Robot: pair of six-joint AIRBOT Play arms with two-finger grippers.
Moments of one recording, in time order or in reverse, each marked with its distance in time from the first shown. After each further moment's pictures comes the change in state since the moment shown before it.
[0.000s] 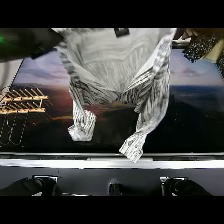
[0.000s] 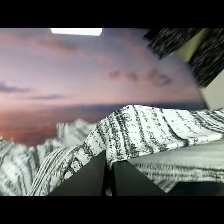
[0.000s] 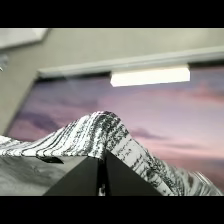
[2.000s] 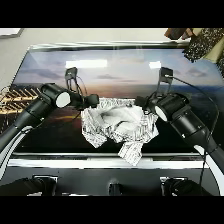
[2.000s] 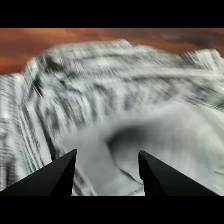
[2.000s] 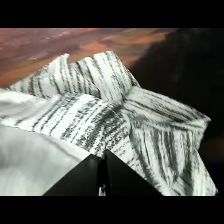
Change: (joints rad) left arm 0.007 -0.166 -0.713 -0.031 0.245 -0.163; right arm -0.002 -0.004 -1.010 -0.182 -0.228 0.384
